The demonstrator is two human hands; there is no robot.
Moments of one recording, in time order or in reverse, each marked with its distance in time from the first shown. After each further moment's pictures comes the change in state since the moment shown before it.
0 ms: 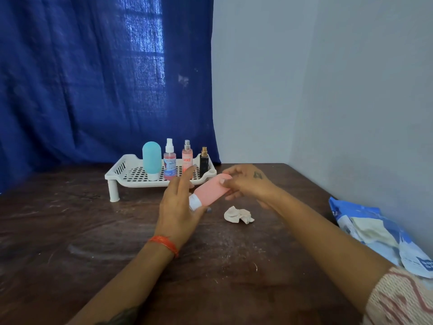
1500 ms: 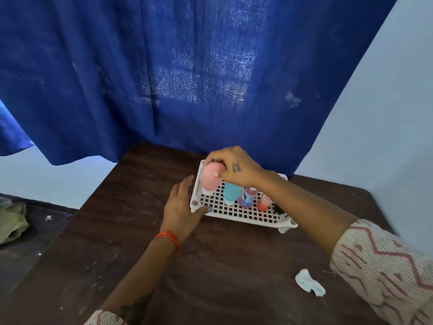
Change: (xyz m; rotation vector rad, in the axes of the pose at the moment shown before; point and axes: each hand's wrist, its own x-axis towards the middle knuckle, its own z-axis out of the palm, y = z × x) left_hand 0.104 -0.130 -0.130 -0.098 -0.143 -0.688; right_hand 0.190 -0.172 0.143 -0.624 -0.528 -0.482
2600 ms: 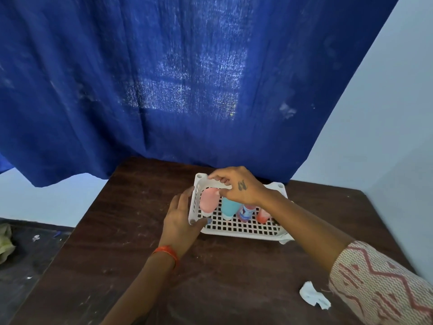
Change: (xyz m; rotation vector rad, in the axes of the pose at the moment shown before) left_hand 0.022 0.008 -0.006 -0.020 -0.095 0.048; right_hand 0.003 0.029 0.010 0.107 0.009 0.141
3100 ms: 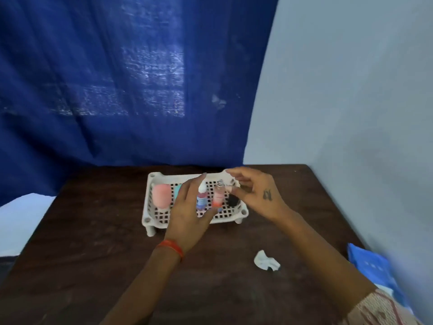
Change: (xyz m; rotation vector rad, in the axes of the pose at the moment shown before) left_hand -0.021 0.091 0.064 -0.019 -0.061 0.415; right_hand -0.151 0.040 -0.047 0.223 0.487 0.175
